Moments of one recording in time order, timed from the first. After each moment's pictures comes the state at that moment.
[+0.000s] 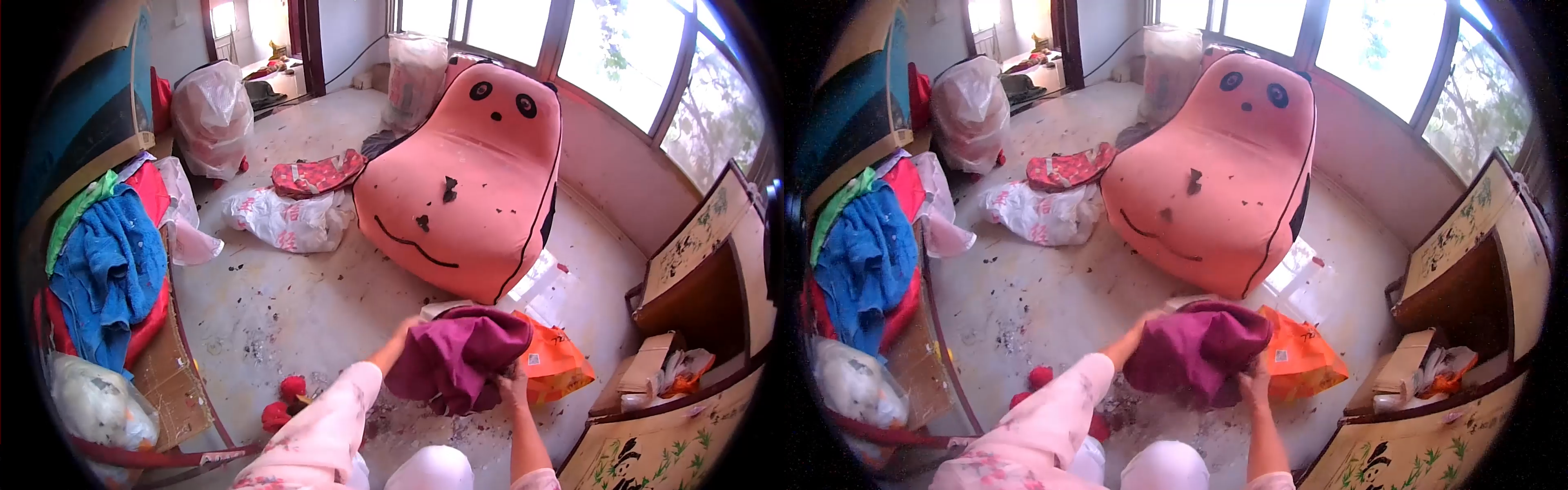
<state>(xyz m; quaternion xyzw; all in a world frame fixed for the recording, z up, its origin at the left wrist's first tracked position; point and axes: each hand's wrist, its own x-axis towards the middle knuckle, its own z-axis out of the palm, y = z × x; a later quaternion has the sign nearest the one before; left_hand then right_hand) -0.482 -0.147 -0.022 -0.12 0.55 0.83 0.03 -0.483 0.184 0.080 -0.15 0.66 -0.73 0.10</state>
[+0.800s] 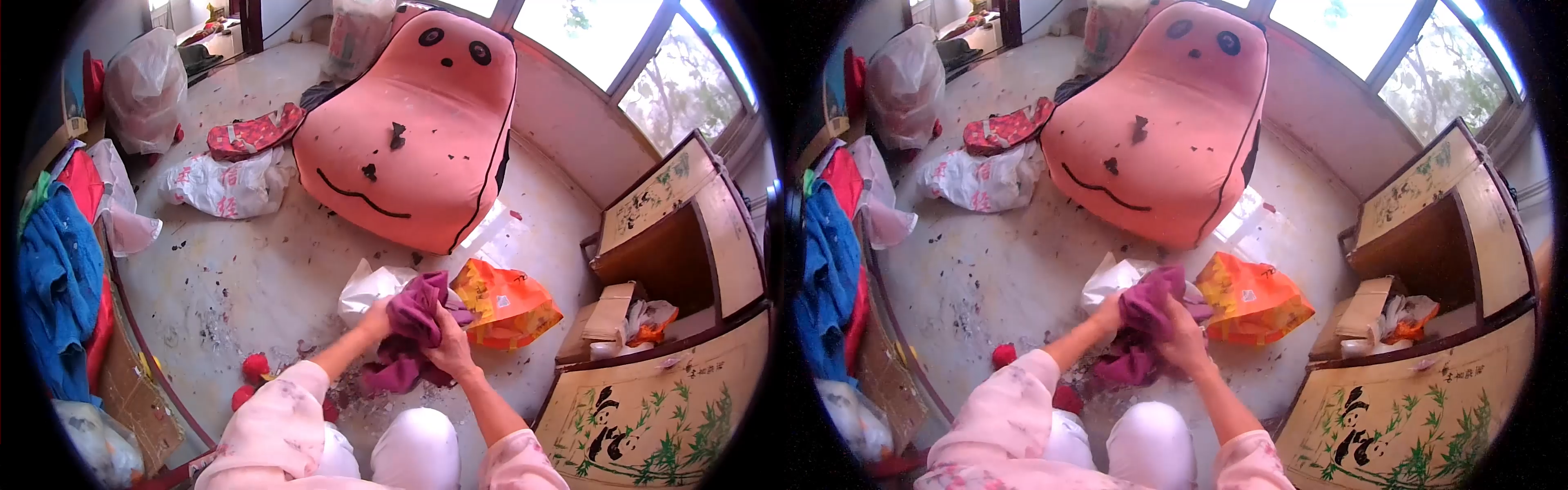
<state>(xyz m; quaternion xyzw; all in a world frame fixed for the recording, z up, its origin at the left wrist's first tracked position) -0.408 -0.091 0.101 -0.01 0.77 0.64 -0.02 -0.422 0.103 0.195 -0.34 0.84 -0.43 0.05</state>
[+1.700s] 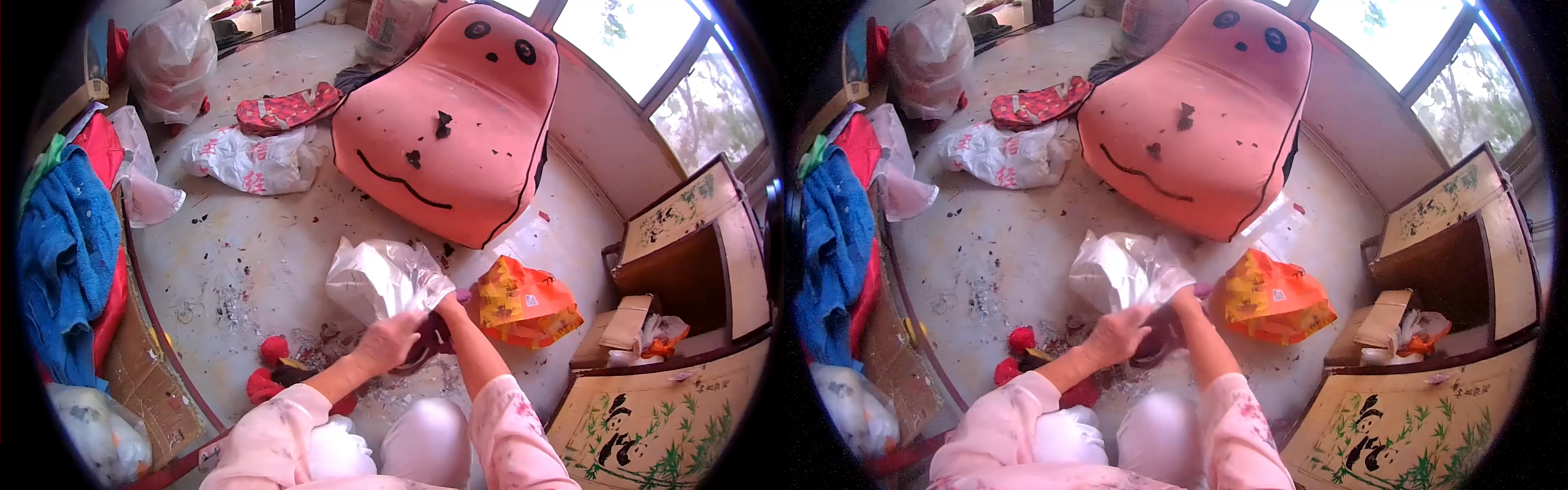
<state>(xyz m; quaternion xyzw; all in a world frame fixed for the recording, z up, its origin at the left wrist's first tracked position) -0.316 -0.123 0.175 0.07 0.89 0.39 -0.22 -0.504 -0.009 0.100 -0.34 0.90 -0.20 0.17</state>
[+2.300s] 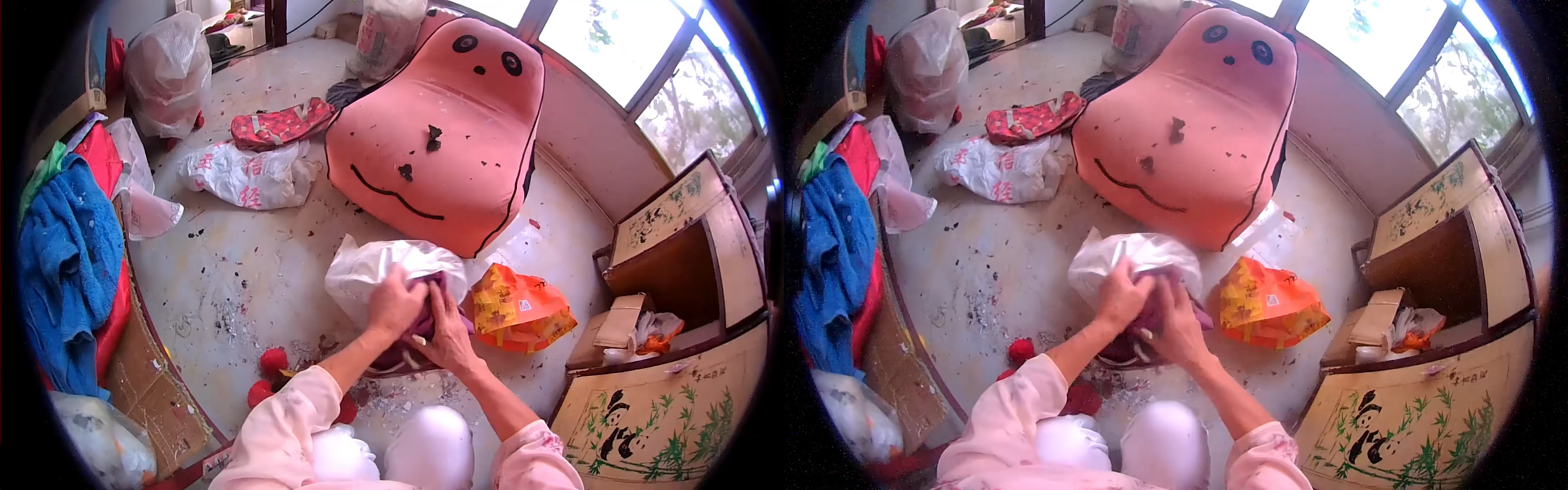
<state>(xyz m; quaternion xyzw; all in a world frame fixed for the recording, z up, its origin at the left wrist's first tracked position) -0.383 -0.125 0.222 -0.25 0.81 0.52 -0.13 -0.400 0.027 0.222 -0.42 0.86 -0.30 -0.02</state>
